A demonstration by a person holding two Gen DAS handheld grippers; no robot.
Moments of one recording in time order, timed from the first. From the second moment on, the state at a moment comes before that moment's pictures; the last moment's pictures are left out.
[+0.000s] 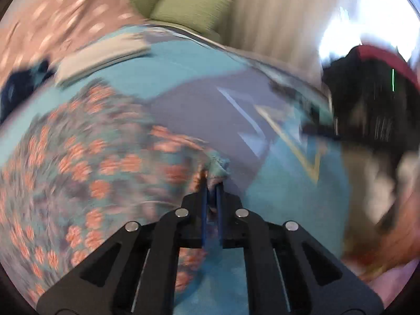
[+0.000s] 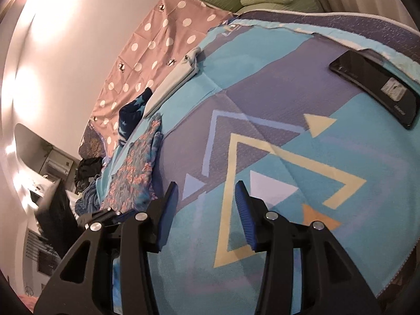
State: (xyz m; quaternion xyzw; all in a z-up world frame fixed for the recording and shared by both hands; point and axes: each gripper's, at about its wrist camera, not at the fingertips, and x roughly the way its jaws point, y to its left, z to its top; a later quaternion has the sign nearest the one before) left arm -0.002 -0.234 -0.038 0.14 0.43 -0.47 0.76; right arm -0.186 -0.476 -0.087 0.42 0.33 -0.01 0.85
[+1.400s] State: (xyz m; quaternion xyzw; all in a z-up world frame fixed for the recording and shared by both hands) left arm -0.031 -0.252 -0.064 0.06 0.49 -0.55 0.68; right arm -0.074 -0.448 -0.103 0.40 0.45 0.09 0.79
